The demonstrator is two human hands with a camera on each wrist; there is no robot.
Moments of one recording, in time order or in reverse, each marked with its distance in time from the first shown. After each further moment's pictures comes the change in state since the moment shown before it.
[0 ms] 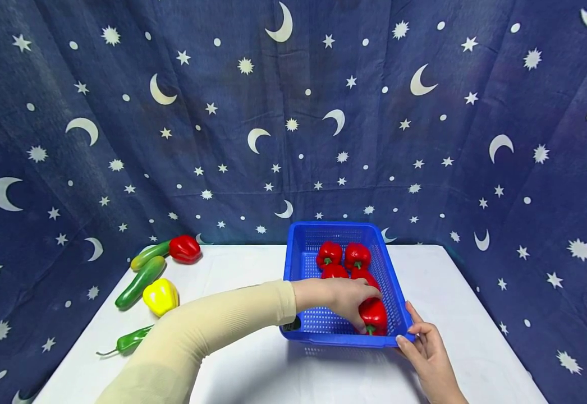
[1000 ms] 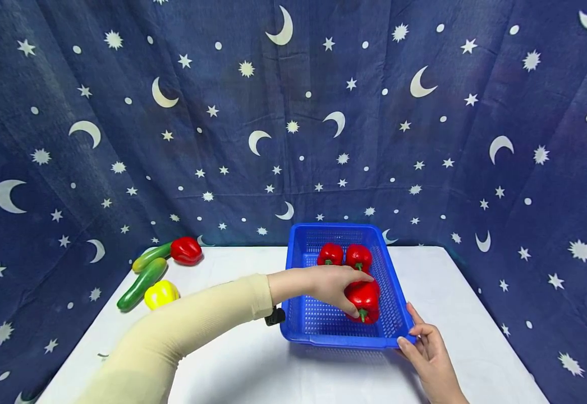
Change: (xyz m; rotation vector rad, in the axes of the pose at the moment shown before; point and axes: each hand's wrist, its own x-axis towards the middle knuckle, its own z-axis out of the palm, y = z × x) left_hand -0.033 -0.029 -0.027 -0.128 0.086 0.056; right_hand 0.002 0.003 -0.003 -0.017 0.008 0.008
